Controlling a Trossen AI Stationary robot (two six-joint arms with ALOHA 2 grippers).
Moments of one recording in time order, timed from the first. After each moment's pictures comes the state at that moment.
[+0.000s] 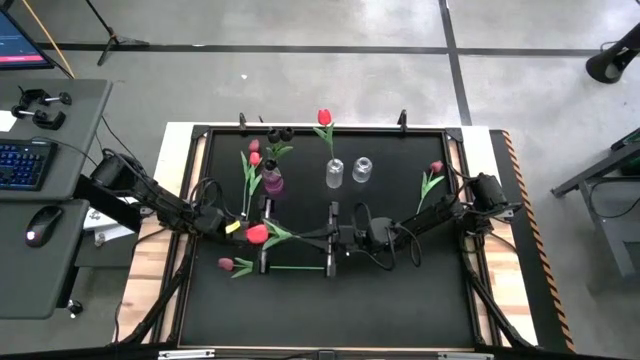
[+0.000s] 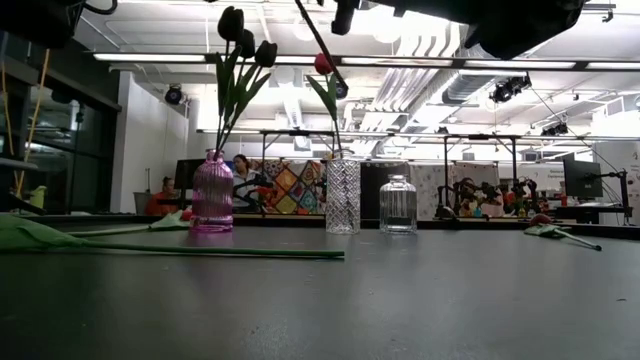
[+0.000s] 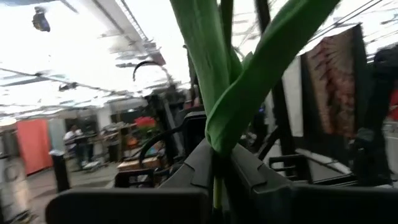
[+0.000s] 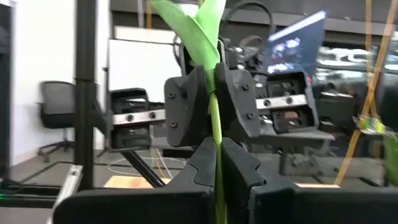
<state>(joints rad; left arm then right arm) -0.41 1.39 0.49 1.28 -0.30 0.30 0.29 1.90 0.99 1.20 0.29 -0.16</state>
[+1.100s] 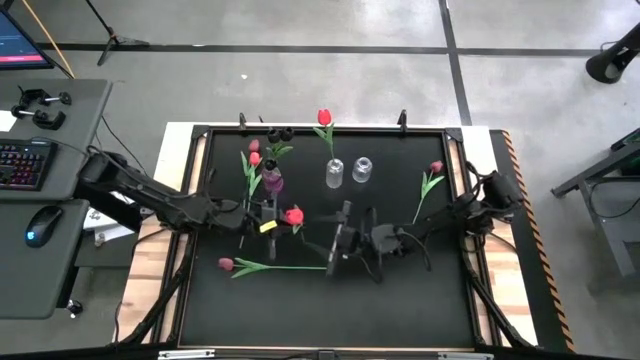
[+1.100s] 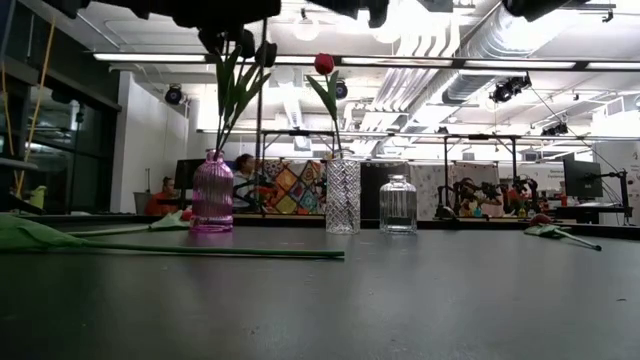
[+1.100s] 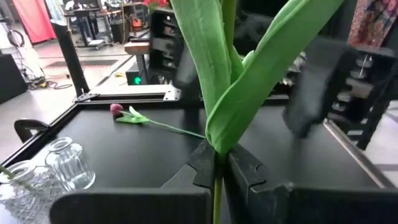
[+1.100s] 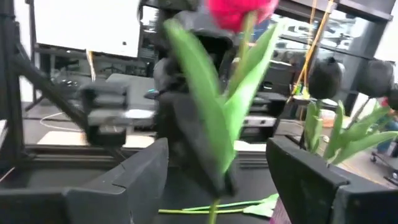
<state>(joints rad) -0.30 1.25 0.61 0.49 -0.34 0.00 0.36 1.79 0.99 0.92 0.59 -0.23</state>
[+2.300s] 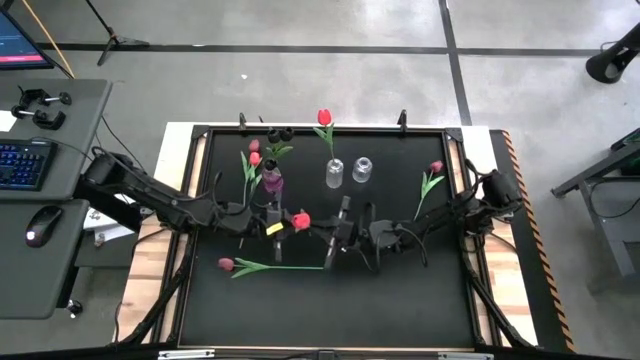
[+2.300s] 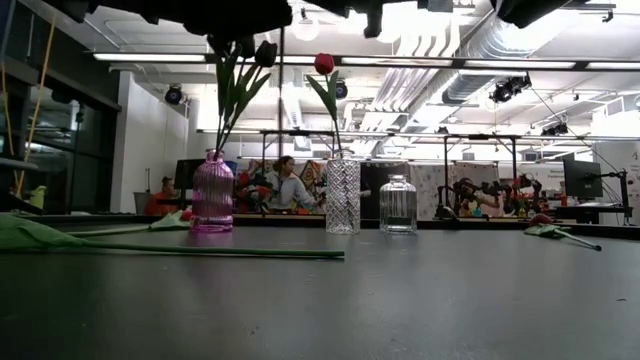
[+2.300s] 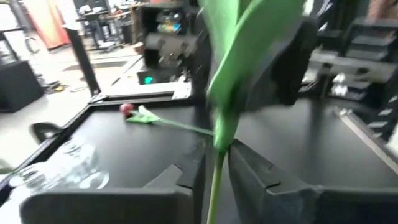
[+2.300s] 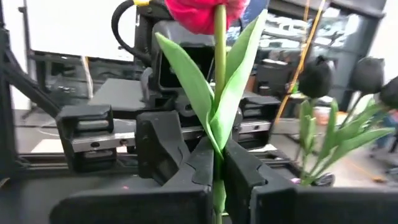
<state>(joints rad) -0.31 1.30 0.63 0.51 -0.39 0.05 0.34 1.79 0.99 0.93 0.59 -0.21</state>
